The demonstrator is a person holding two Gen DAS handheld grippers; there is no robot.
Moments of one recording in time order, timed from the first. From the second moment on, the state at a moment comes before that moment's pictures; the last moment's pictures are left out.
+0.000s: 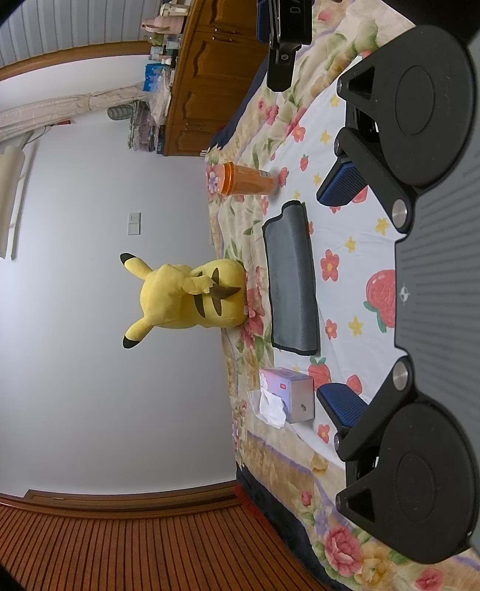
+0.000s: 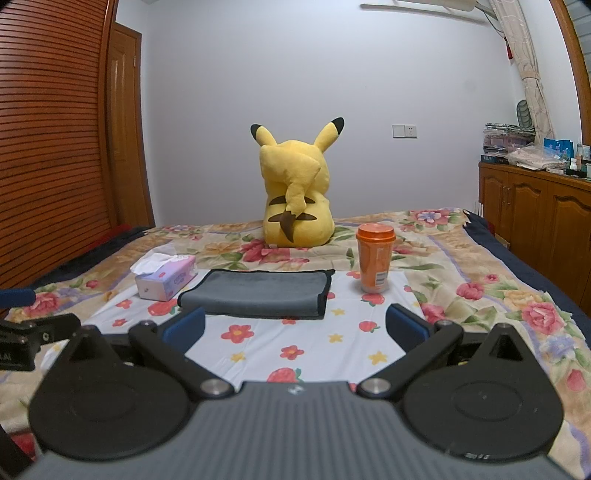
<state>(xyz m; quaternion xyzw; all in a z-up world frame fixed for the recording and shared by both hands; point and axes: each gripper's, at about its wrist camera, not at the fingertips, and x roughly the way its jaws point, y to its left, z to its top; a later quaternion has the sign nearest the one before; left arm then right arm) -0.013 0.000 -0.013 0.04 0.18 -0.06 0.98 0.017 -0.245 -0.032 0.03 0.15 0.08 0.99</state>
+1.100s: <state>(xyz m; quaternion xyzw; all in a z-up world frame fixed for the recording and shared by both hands) -0.012 0.002 -0.013 0.04 0.18 -0.06 0.98 0.018 -0.245 -0.032 0.03 0.15 0.08 0.99</state>
